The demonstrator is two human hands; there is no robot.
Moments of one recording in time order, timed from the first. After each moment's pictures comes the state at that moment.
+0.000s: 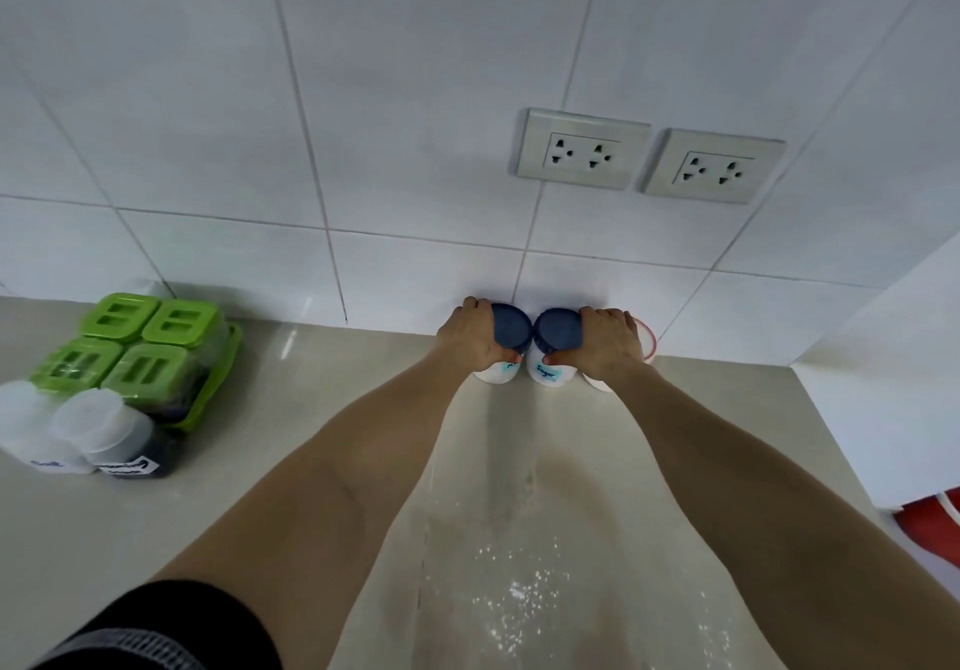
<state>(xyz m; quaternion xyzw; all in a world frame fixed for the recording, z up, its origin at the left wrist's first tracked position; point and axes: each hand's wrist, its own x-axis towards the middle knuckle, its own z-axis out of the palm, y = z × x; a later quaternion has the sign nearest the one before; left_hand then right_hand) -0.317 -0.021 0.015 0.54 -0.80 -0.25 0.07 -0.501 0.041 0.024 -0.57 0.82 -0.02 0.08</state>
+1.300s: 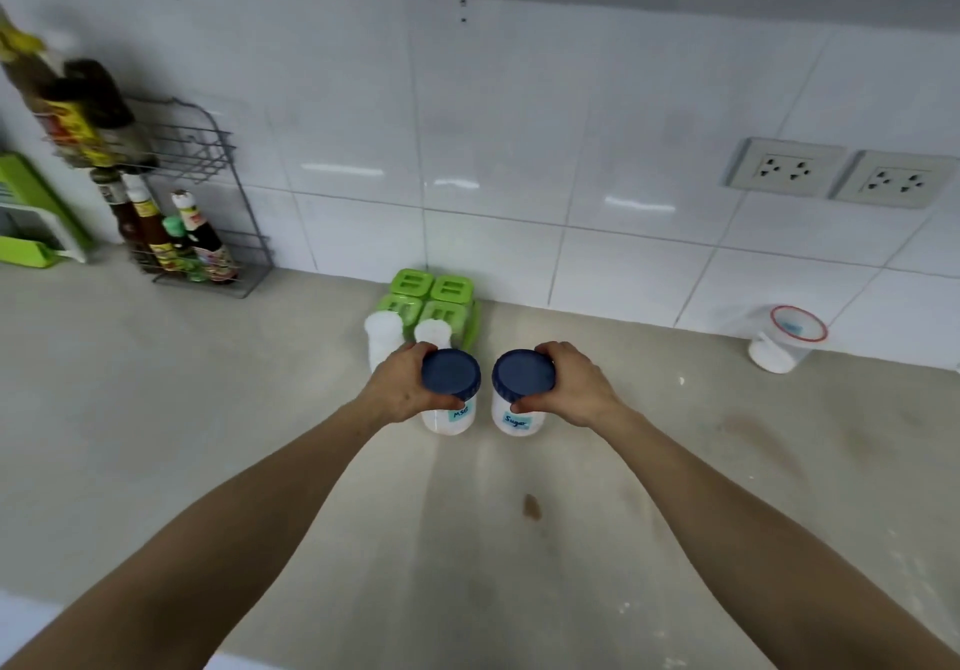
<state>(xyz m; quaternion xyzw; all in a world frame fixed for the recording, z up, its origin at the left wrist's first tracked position) 0.102 0.116 0.050 0.58 -0.74 -0.29 0.17 -0.141 0.154 0.063 -0.65 0.69 -0.17 0.25</state>
